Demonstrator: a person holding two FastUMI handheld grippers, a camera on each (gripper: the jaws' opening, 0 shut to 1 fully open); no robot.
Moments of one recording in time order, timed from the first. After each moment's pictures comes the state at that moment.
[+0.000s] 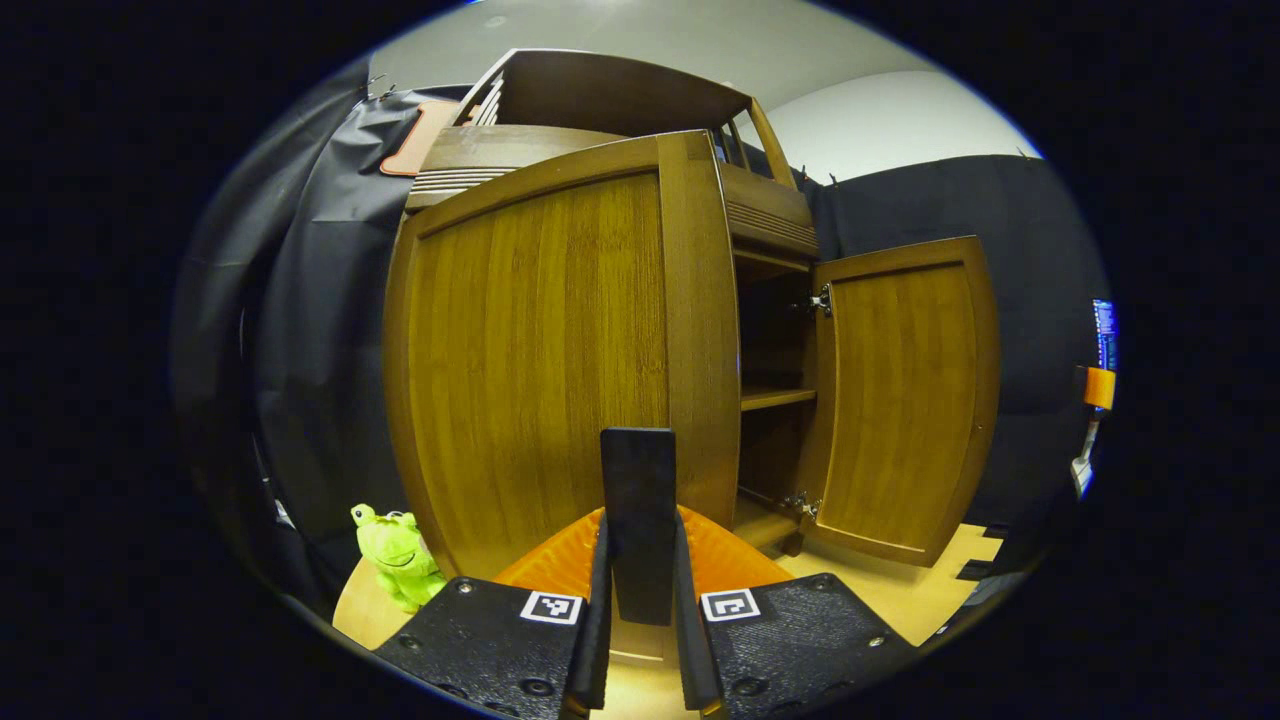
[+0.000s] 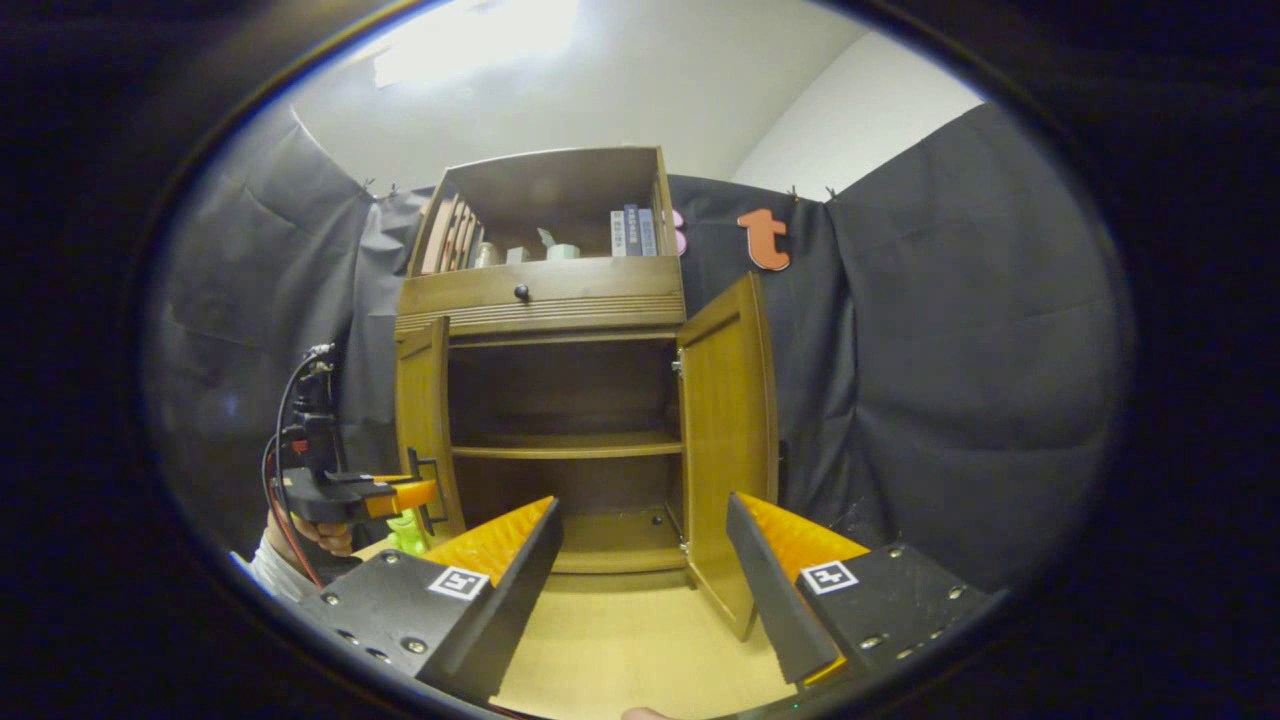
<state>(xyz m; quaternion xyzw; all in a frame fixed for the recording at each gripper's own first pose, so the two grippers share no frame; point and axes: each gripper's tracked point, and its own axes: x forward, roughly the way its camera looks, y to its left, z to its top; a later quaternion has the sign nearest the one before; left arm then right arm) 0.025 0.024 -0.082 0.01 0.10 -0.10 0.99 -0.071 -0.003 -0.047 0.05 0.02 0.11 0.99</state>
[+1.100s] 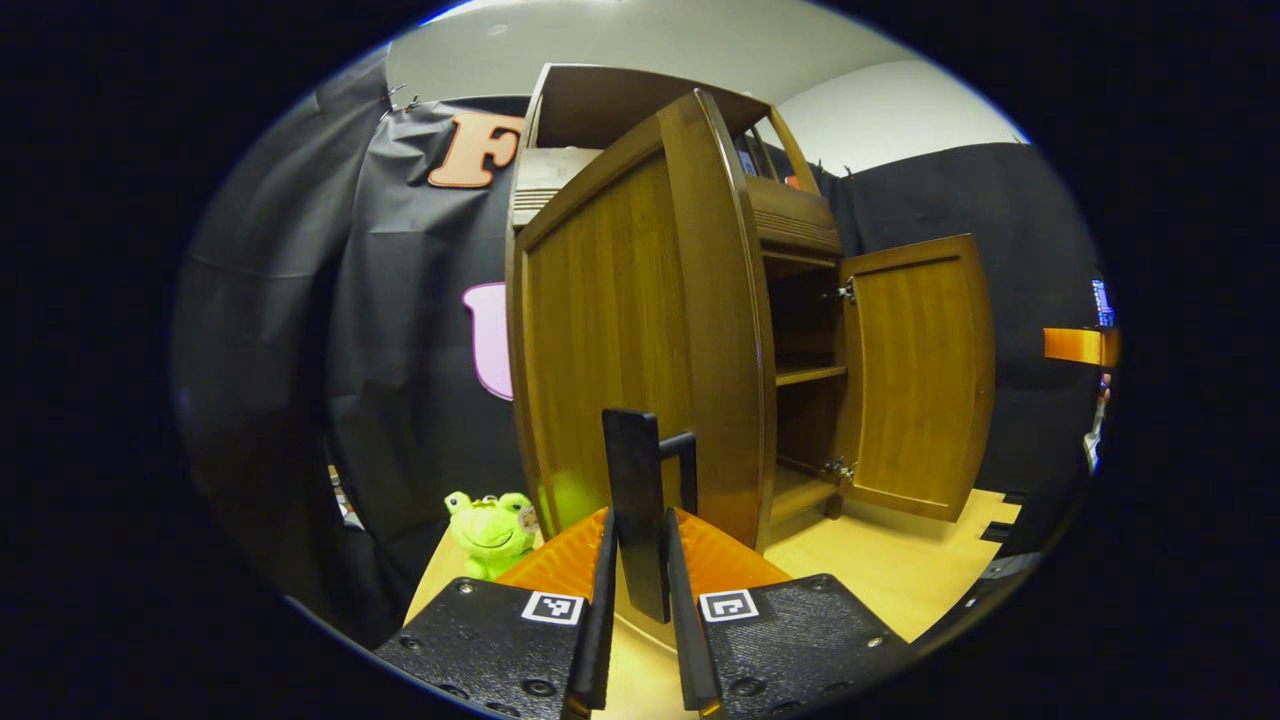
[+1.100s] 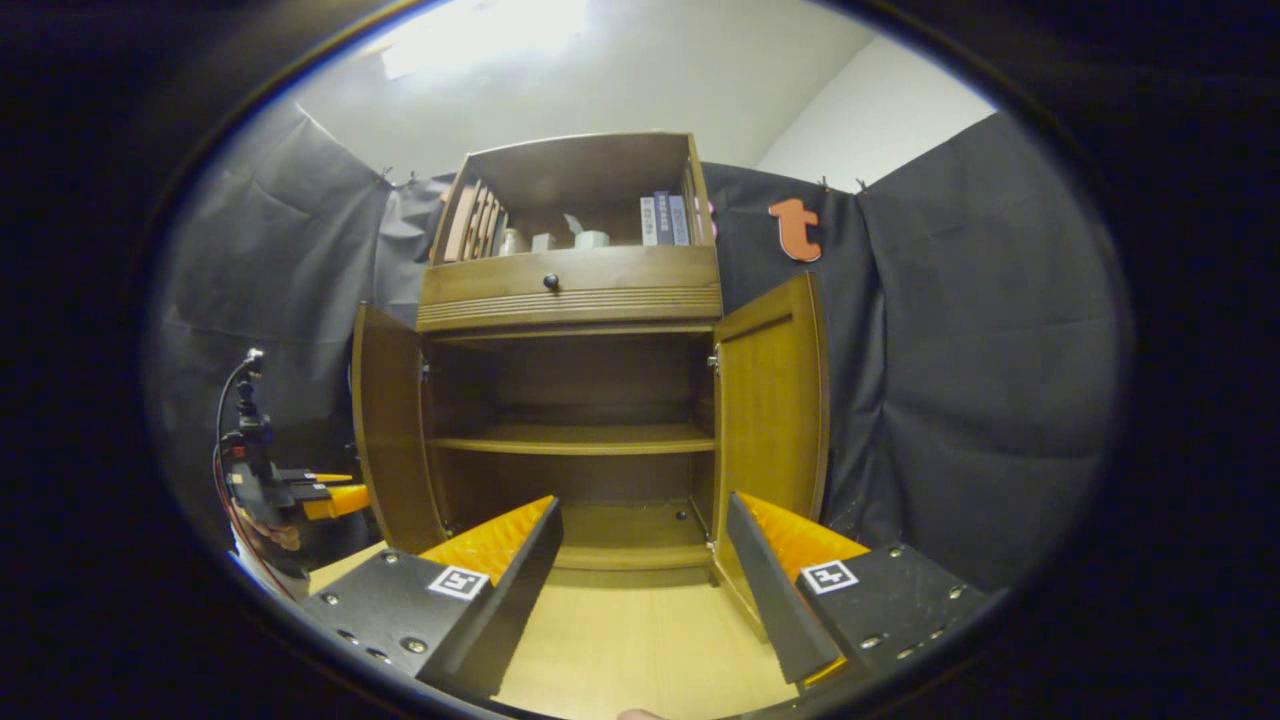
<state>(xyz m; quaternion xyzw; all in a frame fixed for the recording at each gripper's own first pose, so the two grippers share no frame) -0.051 0.117 -0.078 0.04 0.11 -0.05 0.99 -0.064 0.030 -0.040 0.03 0.05 0.14 0.99</state>
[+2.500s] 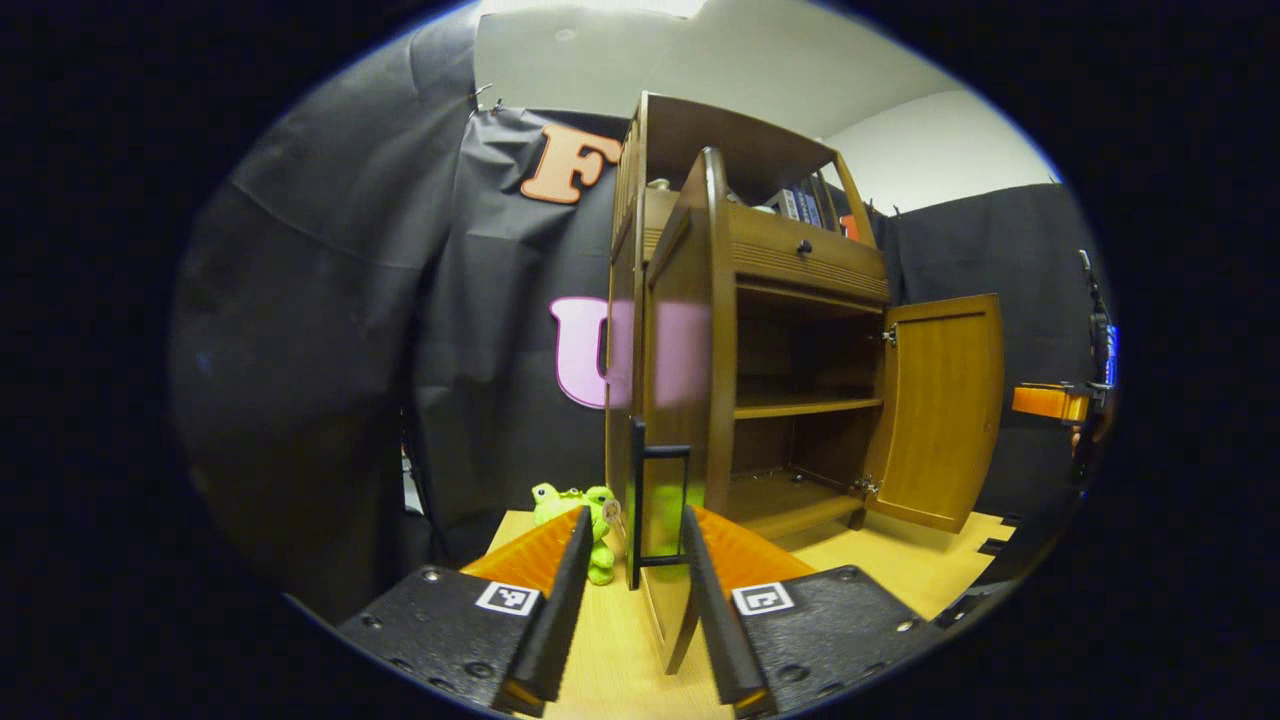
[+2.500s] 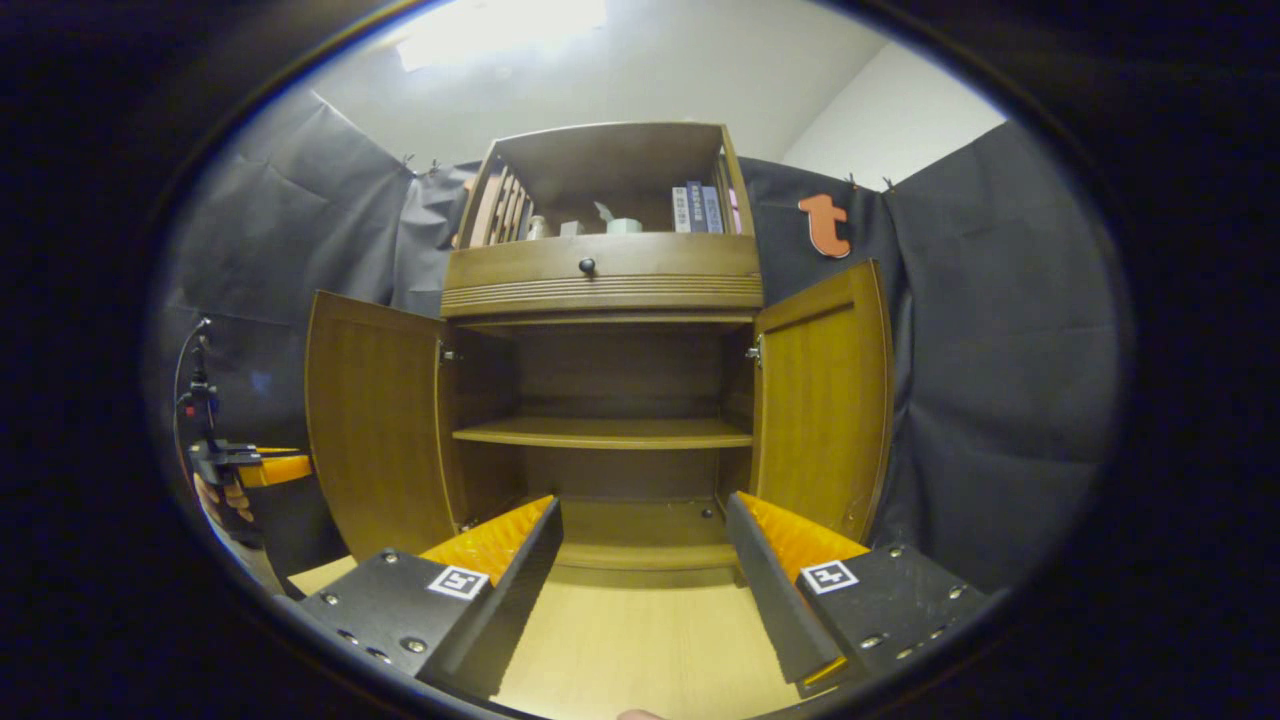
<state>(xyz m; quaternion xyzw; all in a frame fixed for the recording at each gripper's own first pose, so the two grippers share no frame) -0.131 0.203 -0.030 0.01 0.07 -0.01 1.00 -0.060 0.074 -0.049 0.02 0.05 0.17 0.98</state>
